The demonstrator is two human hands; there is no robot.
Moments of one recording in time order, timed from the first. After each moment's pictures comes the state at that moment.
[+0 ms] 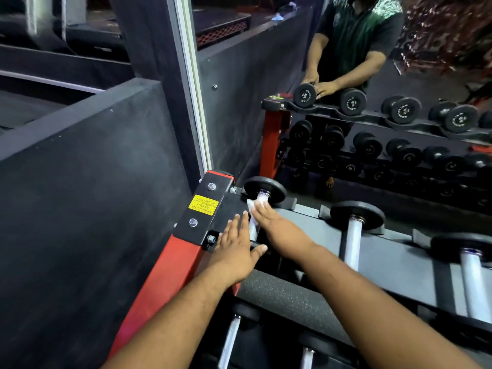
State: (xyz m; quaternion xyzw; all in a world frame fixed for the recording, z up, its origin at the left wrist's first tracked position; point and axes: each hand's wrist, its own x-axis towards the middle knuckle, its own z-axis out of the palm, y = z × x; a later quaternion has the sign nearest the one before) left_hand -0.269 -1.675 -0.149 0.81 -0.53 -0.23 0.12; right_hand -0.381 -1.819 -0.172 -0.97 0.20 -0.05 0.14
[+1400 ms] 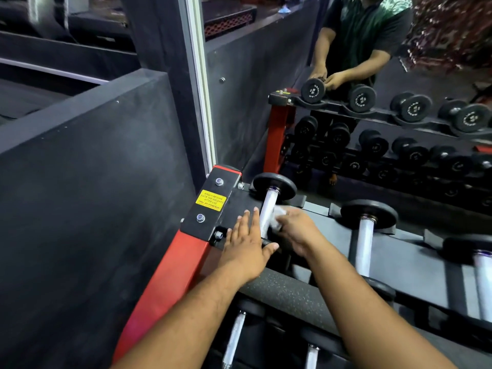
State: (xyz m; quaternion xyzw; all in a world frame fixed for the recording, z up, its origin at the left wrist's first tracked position) left_hand -0.268 -1.677 -0.159 0.81 -0.53 -0.21 0.13; right_hand -0.362 -1.807 -0.172 -0.58 0.43 -0.24 0.65
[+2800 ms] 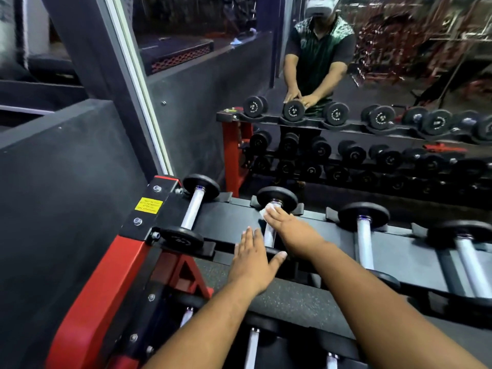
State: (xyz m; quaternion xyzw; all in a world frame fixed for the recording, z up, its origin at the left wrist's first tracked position) left_hand -0.489 -1.703 -0.155 0.79 -0.56 -0.20 0.15; right_hand -0.600 -1.848 -0.153 -0.96 0.27 -0.05 0.09
